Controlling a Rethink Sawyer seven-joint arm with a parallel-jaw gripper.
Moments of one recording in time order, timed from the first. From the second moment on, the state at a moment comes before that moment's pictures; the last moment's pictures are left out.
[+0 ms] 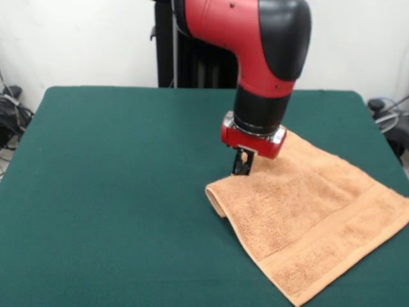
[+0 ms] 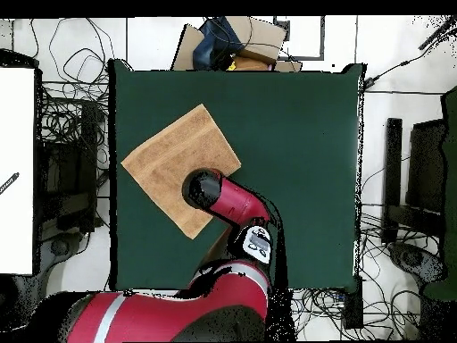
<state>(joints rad) 0.01 -0.37 -0.20 1.70 0.45 0.25 1.60</state>
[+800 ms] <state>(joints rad) 0.04 -0.40 -0.25 1.64 0.45 0.40 1.60</state>
